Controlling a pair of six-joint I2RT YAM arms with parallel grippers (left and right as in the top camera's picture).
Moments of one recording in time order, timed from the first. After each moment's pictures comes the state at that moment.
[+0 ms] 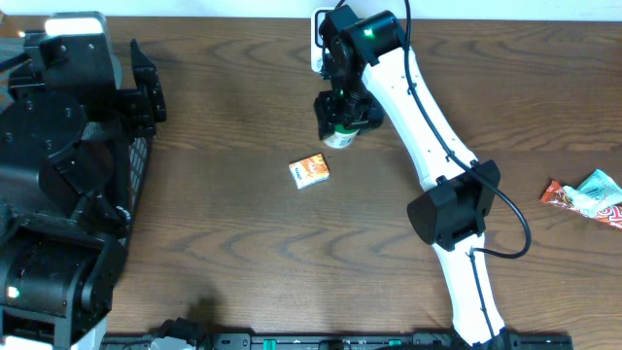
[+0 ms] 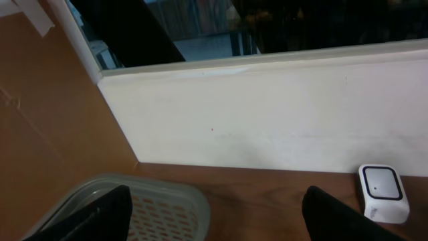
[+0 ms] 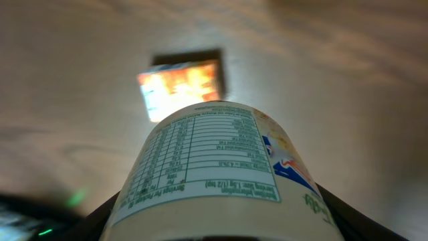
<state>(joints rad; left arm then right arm) -0.22 1.08 1.64 -0.73 -0.43 0.08 0.49 2.39 2.53 -1.70 -0.21 0.27</state>
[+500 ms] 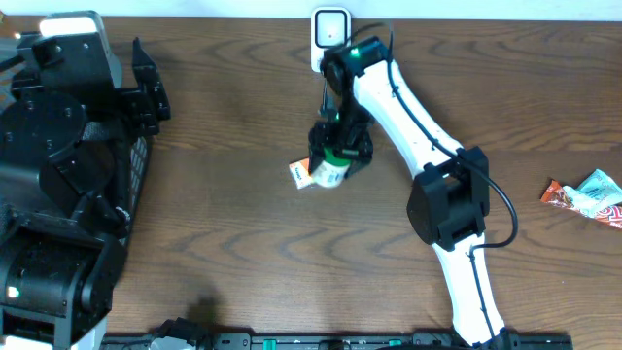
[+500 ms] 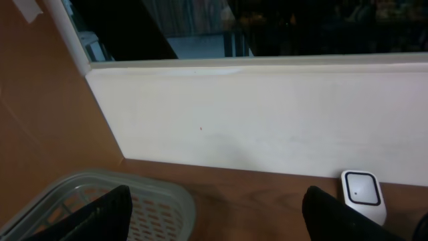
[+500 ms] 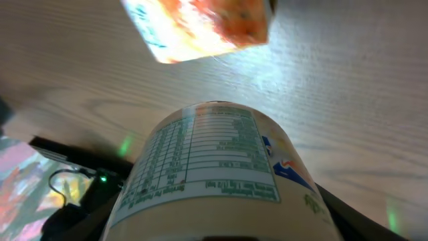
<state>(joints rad) -0.22 1.08 1.64 -0.74 -0.41 0.01 0.49 2.39 2.23 -1.68 -0.47 0.36</state>
